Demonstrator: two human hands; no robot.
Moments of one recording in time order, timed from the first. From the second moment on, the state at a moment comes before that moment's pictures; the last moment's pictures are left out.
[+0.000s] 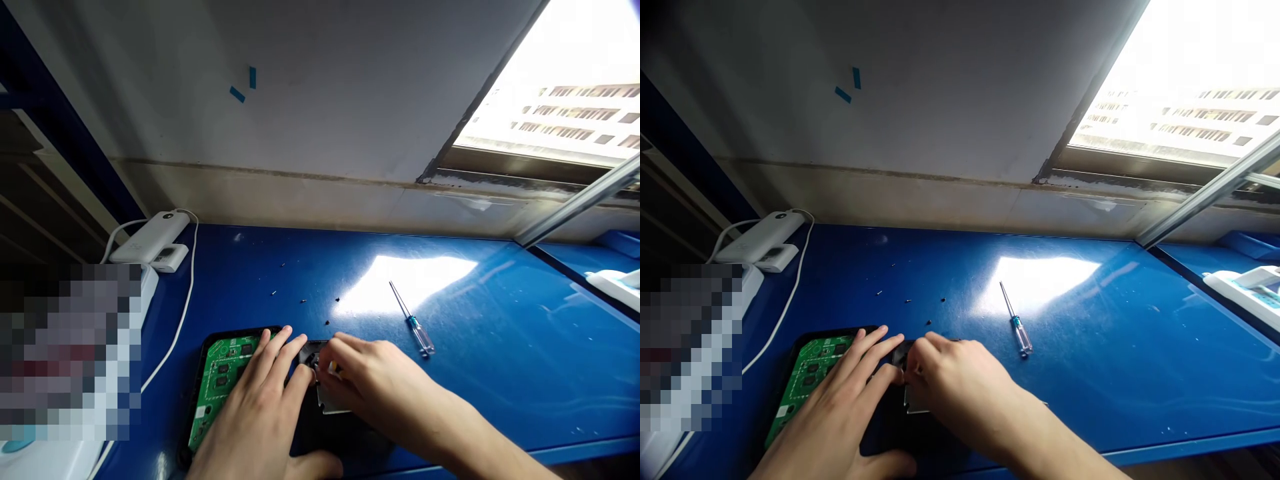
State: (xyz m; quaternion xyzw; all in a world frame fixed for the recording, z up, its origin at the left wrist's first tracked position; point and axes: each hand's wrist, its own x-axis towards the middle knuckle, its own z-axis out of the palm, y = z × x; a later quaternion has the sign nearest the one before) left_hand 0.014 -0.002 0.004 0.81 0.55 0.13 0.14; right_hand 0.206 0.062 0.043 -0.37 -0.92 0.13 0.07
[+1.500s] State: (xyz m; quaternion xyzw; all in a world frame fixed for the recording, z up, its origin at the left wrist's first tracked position) left_hand 0.013 0.010 0.011 0.87 0.46 0.14 -0.08; right_hand 0.245 0.084 0.043 -0.42 -0.89 0.12 0.15
